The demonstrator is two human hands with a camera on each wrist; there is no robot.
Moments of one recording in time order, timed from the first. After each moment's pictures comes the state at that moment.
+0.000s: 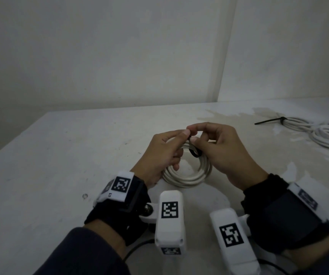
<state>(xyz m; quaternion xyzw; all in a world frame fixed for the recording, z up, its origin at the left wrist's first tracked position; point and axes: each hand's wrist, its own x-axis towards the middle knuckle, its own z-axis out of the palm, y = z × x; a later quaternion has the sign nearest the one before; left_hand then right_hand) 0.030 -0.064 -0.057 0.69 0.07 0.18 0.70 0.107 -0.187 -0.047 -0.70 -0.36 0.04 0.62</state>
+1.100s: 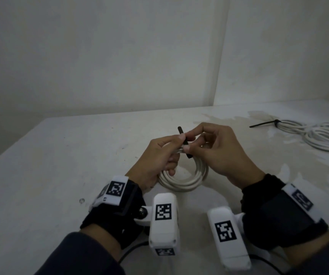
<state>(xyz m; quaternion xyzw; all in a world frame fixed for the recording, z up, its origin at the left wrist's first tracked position) 0.026 -0.066 -0.053 0.68 0.06 0.15 0.71 0.103 -0.197 -0.036 -0.69 -0.40 0.05 0.60</state>
